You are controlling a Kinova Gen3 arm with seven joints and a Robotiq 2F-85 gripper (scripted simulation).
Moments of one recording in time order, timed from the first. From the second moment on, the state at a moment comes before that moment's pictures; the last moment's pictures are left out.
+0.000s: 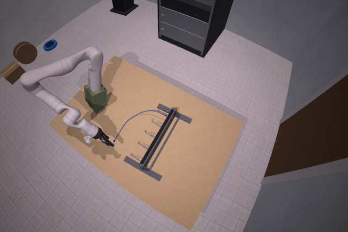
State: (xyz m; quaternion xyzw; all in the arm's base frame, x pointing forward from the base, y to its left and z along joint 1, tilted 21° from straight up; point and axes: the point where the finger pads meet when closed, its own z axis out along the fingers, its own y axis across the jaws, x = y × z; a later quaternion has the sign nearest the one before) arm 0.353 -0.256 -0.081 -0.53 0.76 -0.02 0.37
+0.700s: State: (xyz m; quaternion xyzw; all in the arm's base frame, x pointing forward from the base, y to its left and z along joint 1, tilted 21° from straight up) arm 0.310 -0.193 -0.144 -0.70 0.69 0.08 0.17
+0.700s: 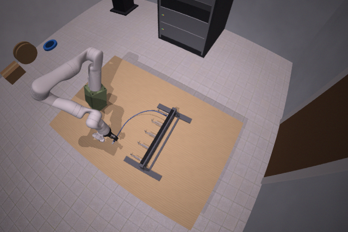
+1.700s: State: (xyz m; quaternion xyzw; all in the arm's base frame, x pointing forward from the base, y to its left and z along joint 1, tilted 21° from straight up) arm 0.309 -0.194 -0.146 -0.71 0.68 0.09 0.16
